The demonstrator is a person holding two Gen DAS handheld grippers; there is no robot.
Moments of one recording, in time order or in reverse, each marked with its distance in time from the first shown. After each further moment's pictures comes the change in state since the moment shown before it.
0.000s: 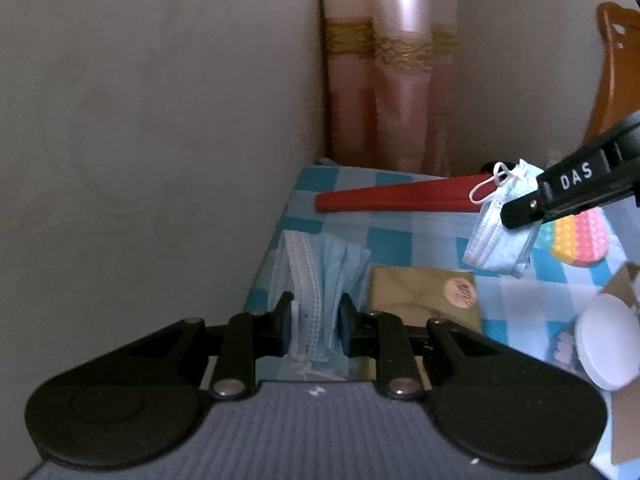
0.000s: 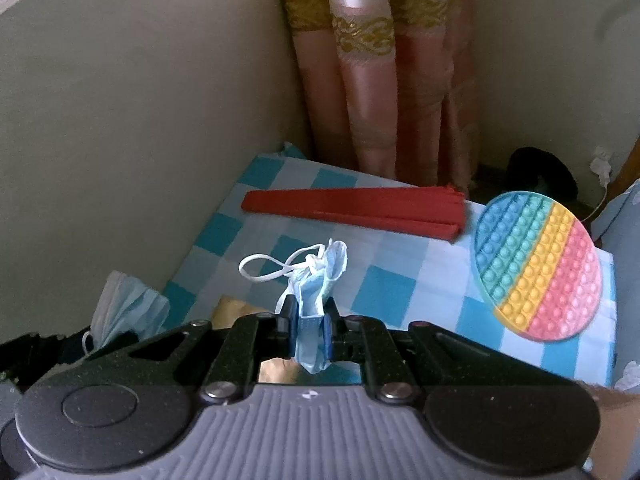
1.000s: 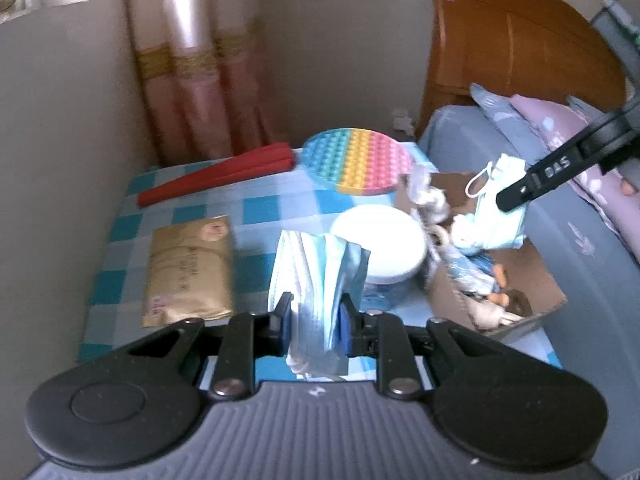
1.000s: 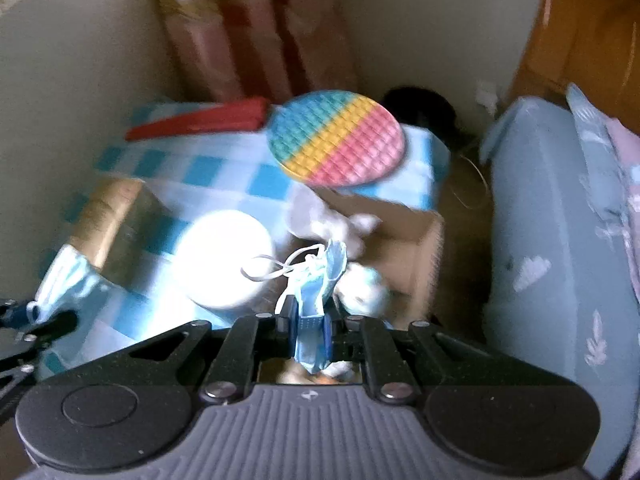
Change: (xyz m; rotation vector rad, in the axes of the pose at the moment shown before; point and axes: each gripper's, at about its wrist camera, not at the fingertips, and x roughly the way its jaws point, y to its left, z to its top) left arm -0.108 -0.100 -0.067 0.248 -0.011 -0.334; right arm -0.139 -0.134 -0.127 0.117 0.090 -0.207
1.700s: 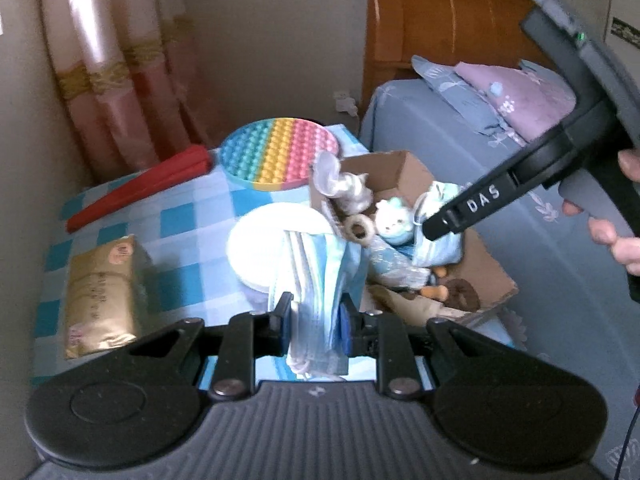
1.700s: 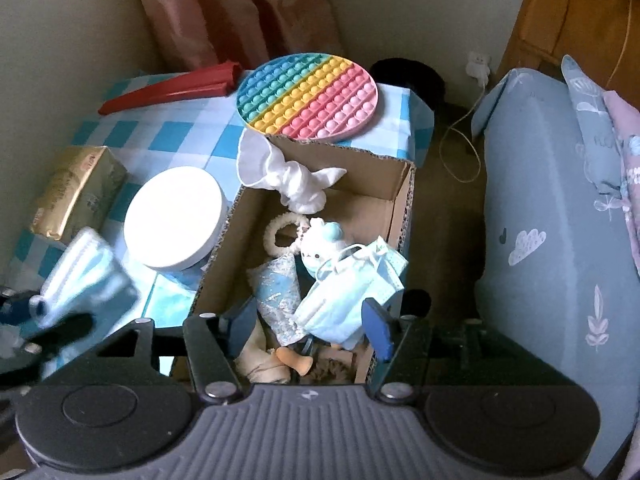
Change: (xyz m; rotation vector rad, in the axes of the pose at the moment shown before) left arm 0.023 -0.073 0.008 0.134 0.034 -0.101; right arm 0.026 -0.029 -0.020 0.007 0.041 0.006
